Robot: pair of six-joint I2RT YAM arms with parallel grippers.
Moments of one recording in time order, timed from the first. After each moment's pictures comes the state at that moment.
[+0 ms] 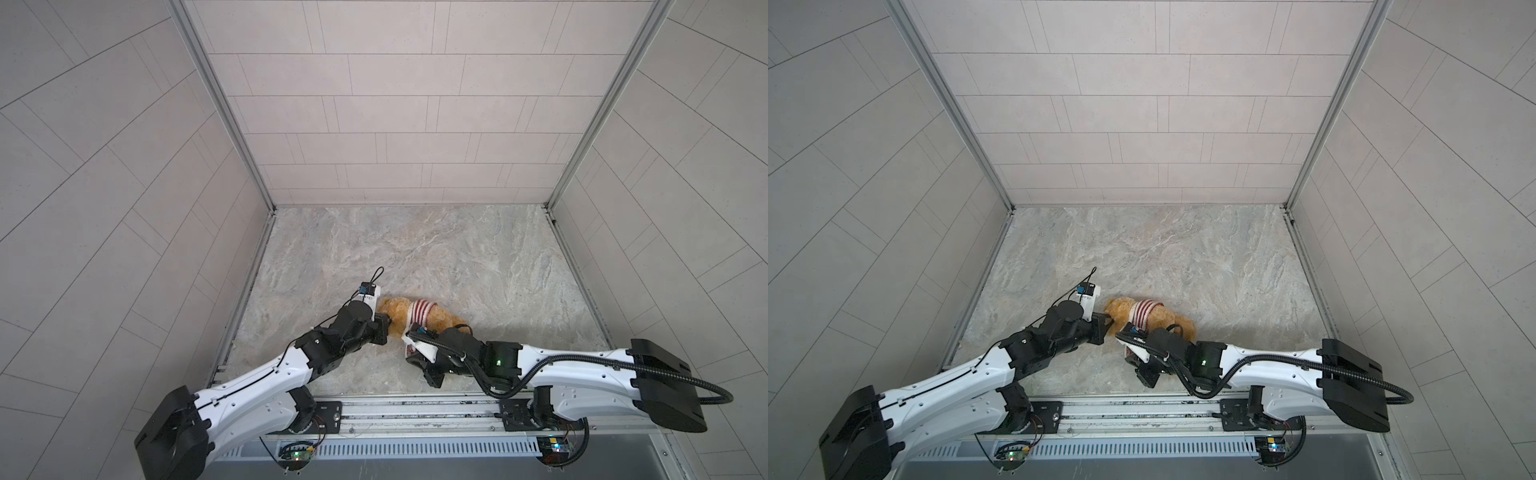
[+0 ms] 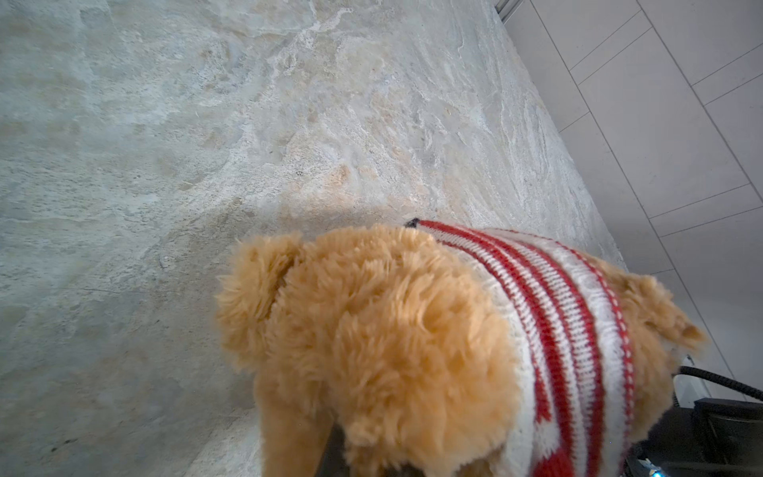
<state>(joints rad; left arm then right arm) -0.80 0.93 0.44 -0.11 -0.03 -0.64 1.20 1.19 0.56 0.00 -0.04 0.24</state>
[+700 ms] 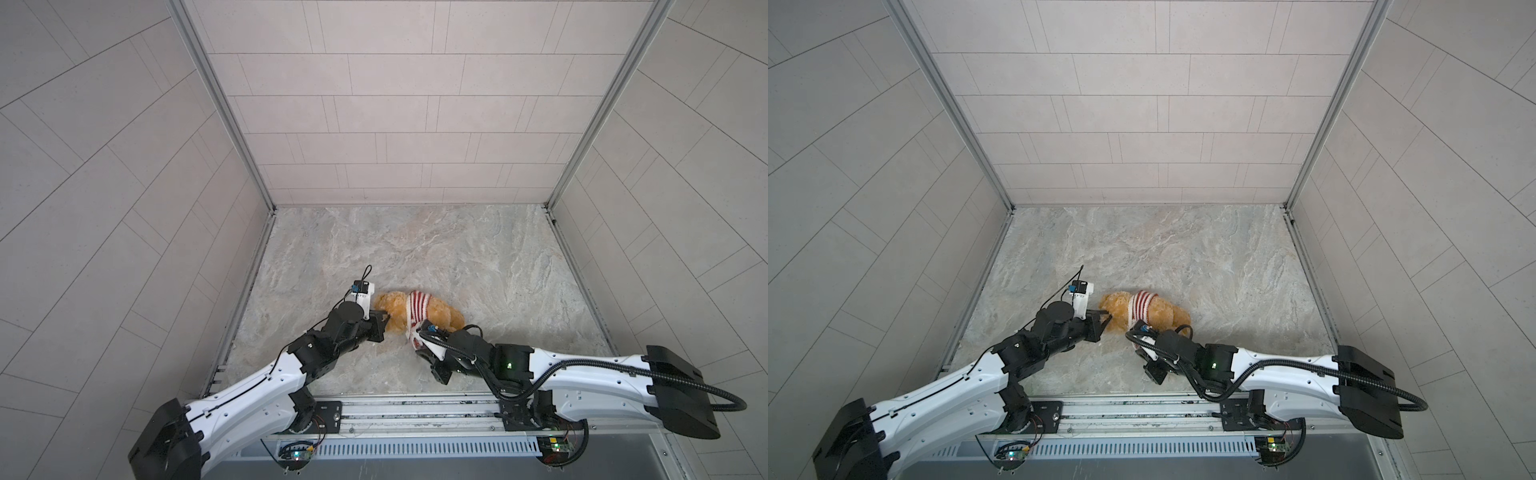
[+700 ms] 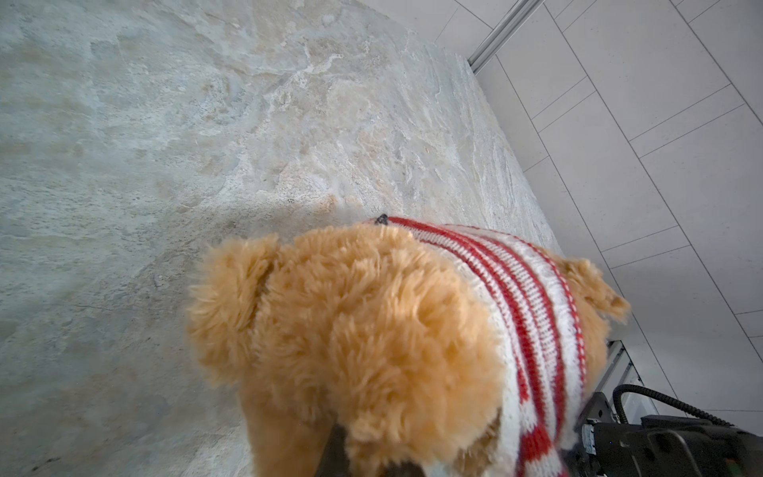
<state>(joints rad) -0.77 0.86 0.40 -0.04 0.00 -0.66 1.20 1.07 0.51 -0.05 0.13 0.22</state>
